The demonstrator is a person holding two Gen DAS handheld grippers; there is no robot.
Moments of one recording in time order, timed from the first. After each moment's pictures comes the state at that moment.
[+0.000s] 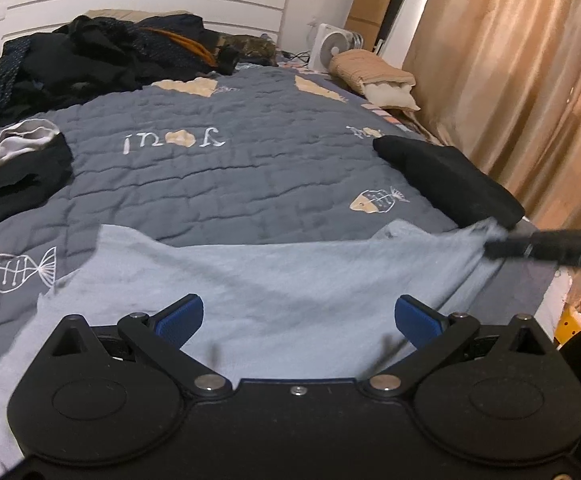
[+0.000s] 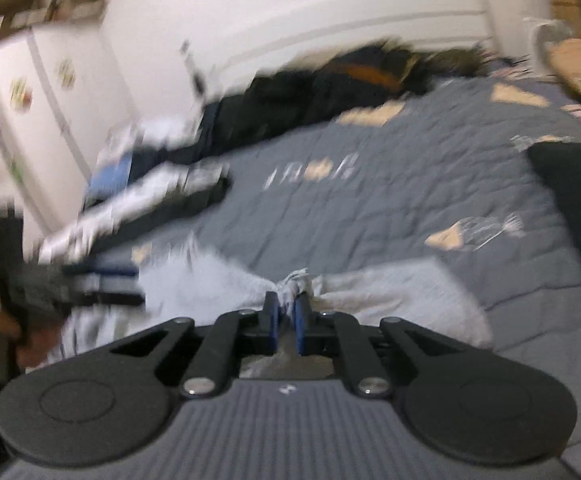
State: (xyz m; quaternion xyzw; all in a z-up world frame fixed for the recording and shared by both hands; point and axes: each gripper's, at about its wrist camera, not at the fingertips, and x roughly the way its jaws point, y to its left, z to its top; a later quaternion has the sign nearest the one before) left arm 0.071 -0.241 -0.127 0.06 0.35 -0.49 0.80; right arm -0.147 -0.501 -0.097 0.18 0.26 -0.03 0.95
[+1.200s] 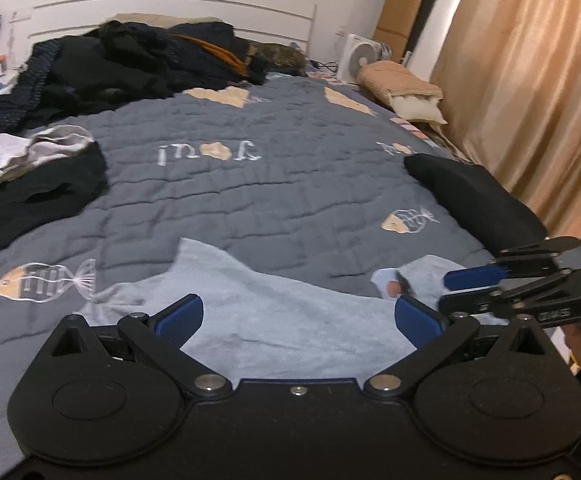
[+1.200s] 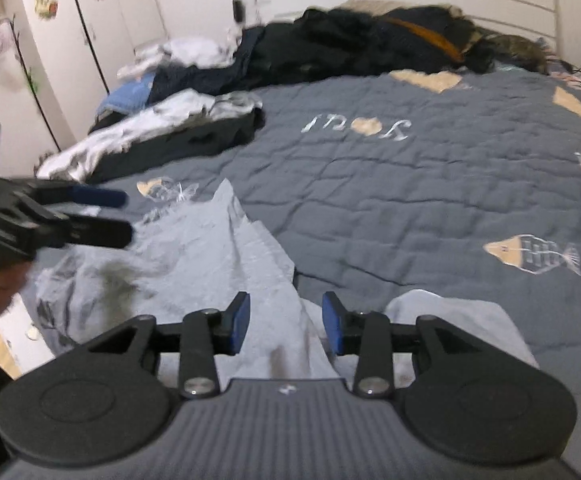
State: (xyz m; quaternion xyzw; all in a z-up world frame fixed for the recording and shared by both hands) left arm 0.097 -0.222 -0.108 0.05 0.35 -0.44 0.82; right arm -0.034 -0.458 -0.123 0.08 0.39 0.05 0.92
